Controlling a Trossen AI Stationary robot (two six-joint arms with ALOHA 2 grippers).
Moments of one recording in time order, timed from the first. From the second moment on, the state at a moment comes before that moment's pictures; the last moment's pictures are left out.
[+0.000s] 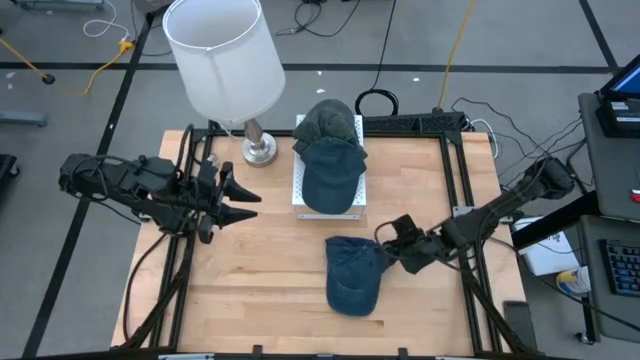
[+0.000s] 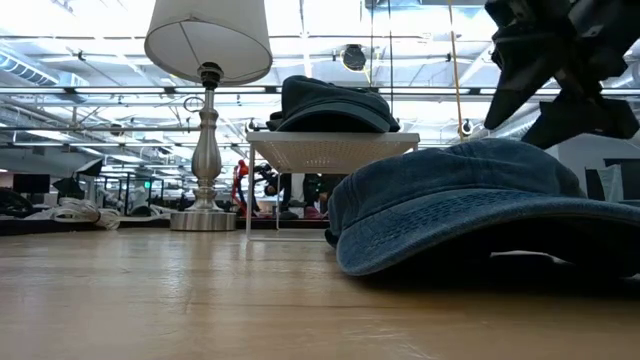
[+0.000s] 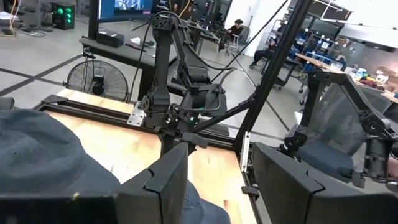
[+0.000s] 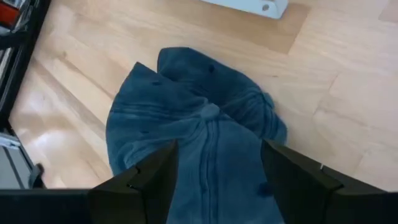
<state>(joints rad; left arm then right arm) -0.27 0.87 1.08 -0.30 -0.14 -0.32 0.50 1.25 0.73 -0.46 0.44 1.54</state>
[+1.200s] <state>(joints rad) -0.27 0.87 1.08 -0.31 -0.13 -0.34 0.42 1.41 0.73 -0.42 0.18 1.23</state>
